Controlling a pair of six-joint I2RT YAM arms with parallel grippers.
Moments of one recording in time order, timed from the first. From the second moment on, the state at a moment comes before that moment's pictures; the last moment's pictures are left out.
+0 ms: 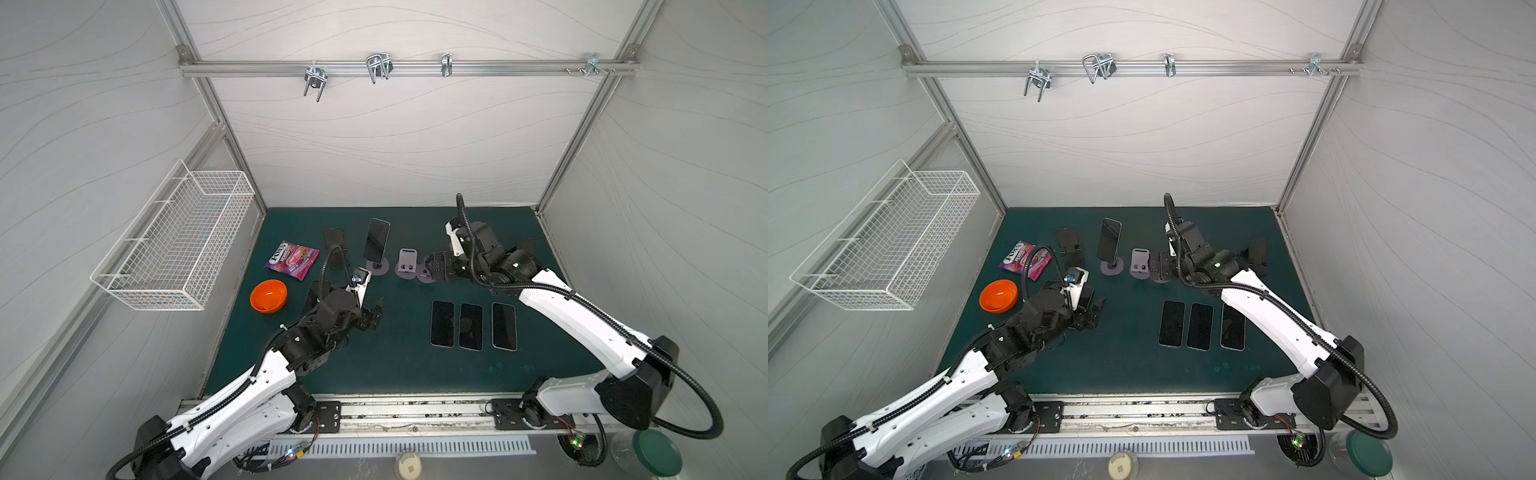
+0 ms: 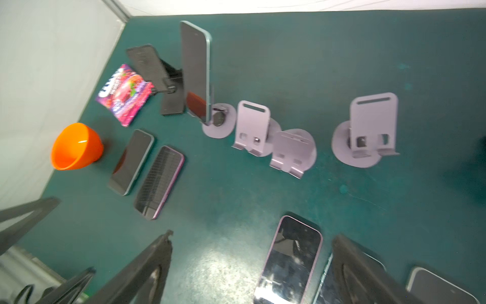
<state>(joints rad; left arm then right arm) -0.71 0.82 0.62 -0.30 -0.28 -0.11 0.73 1.35 1.31 -0.70 0.05 0.41</state>
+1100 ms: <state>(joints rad) -0.29 1.24 0.88 -0.13 0.02 -0.03 0.70 1.39 1.42 -0.64 -0.28 0.41</state>
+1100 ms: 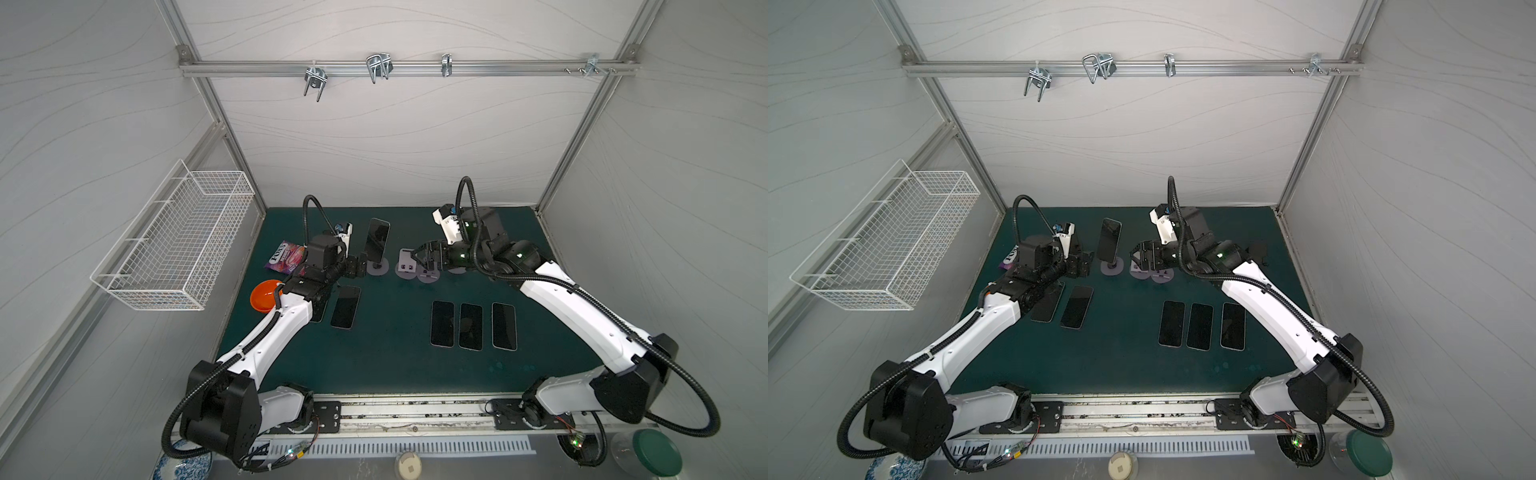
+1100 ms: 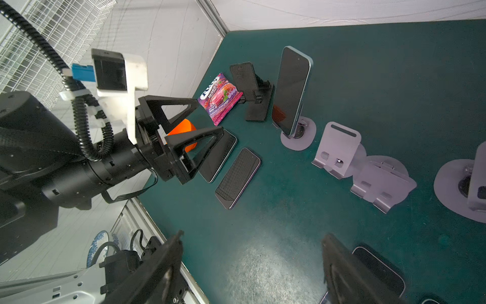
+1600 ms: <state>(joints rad) -0.28 1.42 0.92 -0.01 0.07 -0.01 0.70 1.53 1.47 -0.64 -0.28 0.39</state>
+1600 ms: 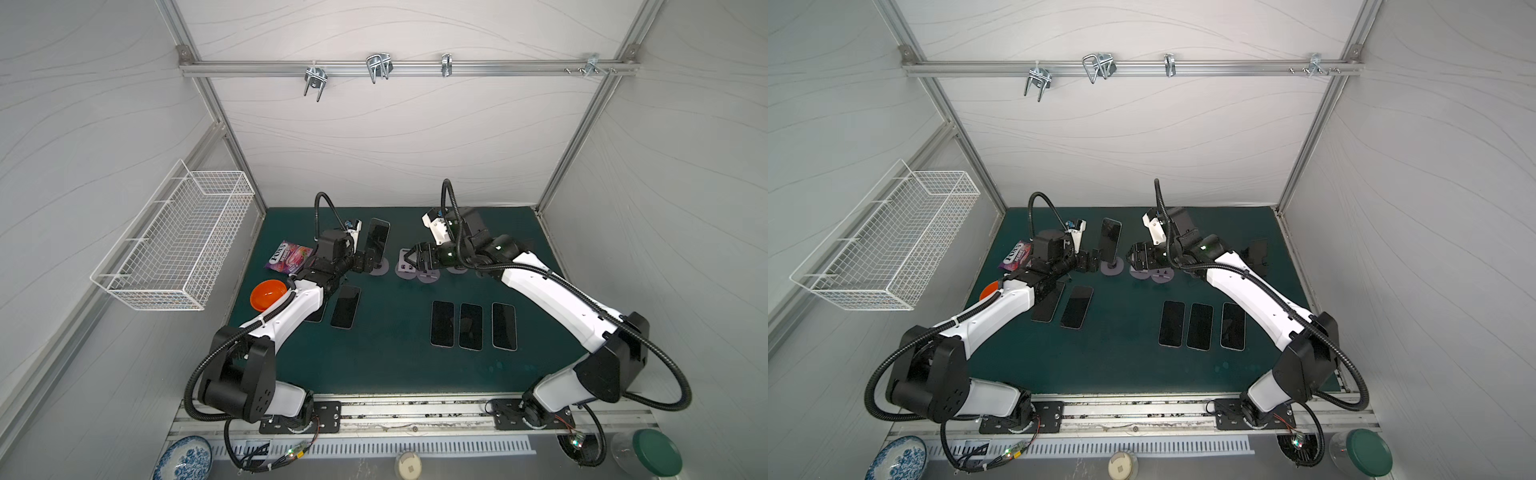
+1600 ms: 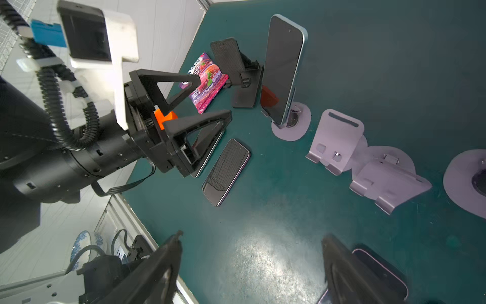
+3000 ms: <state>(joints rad) -0.28 1.68 1.14 0.09 0.14 -0.11 0.70 1.54 1.48 -0.64 -0.24 0.34</state>
